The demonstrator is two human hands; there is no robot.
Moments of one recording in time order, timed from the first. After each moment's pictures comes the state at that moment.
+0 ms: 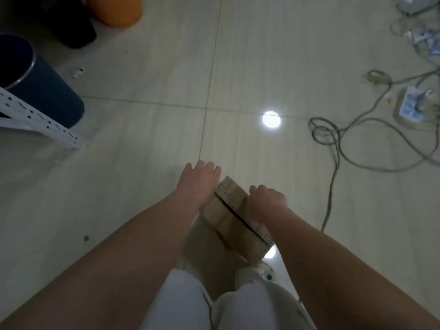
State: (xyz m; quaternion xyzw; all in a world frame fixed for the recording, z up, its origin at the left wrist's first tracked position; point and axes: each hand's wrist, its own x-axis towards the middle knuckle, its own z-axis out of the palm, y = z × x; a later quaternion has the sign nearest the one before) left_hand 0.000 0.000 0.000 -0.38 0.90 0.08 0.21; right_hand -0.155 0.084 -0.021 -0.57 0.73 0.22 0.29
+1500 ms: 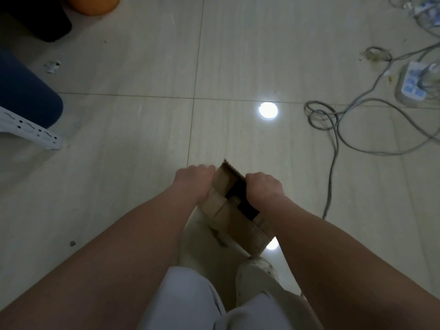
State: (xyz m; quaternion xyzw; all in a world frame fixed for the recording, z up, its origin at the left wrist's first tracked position) left_hand -0.027 -0.001 -0.044 -0.40 0.86 0.11 0.29; right_hand -0.174 0.074 -0.039 -0.55 0.76 0.18 0.30
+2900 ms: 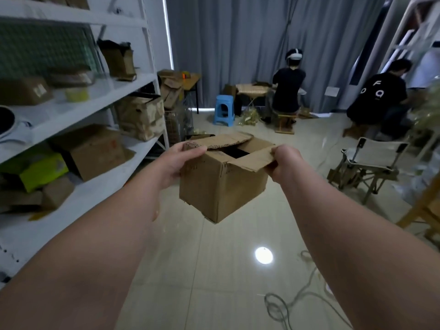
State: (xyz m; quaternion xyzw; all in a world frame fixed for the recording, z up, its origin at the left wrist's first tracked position) left_hand -0.124 -0.167 0.764 -0.47 0.59 0.58 -0.30; right_hand -0.340 -0.092 0.779 -0.04 0.58 -0.67 0.46
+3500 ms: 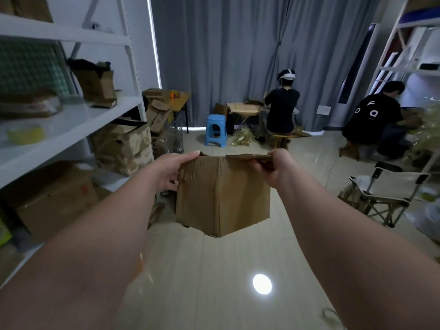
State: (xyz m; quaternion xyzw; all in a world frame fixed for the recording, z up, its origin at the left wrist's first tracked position) left_hand -0.176 -0.466 0.784 -0.49 0.59 0.58 -0.26; right_hand -0.389 -0.377 0.798 -0.05 0.54 -0.68 0.49
